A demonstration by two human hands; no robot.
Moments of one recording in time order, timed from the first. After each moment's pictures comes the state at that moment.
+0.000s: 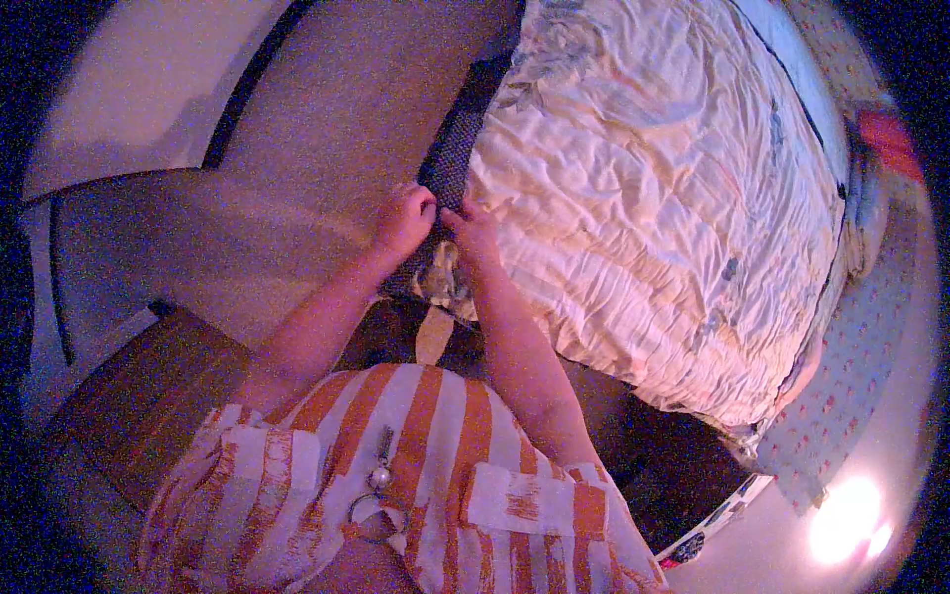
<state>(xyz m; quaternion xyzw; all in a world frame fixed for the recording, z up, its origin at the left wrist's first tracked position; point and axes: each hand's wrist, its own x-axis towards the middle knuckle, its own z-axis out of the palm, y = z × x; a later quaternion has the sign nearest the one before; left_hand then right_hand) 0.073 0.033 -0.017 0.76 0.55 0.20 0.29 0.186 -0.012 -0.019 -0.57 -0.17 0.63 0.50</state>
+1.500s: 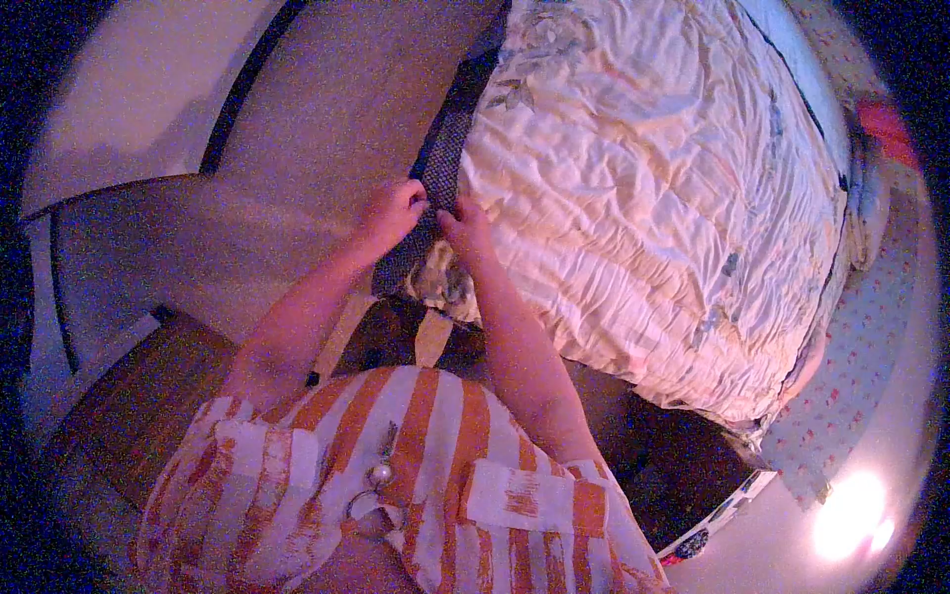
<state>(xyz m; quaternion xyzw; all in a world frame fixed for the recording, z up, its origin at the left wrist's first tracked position) 0.069 0.051 -0.016 0.75 0.54 0.13 0.37 0.200 -0.010 -0.017 -0.66 -0.33 0.55 0.40</state>
